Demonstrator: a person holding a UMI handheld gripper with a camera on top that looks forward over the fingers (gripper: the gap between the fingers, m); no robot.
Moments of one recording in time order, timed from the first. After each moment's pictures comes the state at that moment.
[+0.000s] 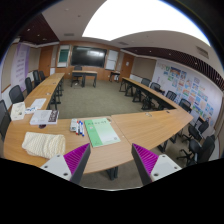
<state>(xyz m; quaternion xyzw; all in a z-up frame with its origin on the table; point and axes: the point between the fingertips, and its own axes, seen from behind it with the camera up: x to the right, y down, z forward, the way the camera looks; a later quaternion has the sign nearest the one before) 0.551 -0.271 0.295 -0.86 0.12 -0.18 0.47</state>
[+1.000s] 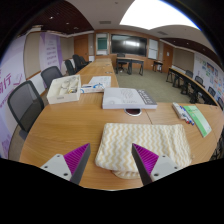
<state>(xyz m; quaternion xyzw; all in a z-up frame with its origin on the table) 0.057 -0.050 0.062 -0.90 0.00 -0.01 0.43</state>
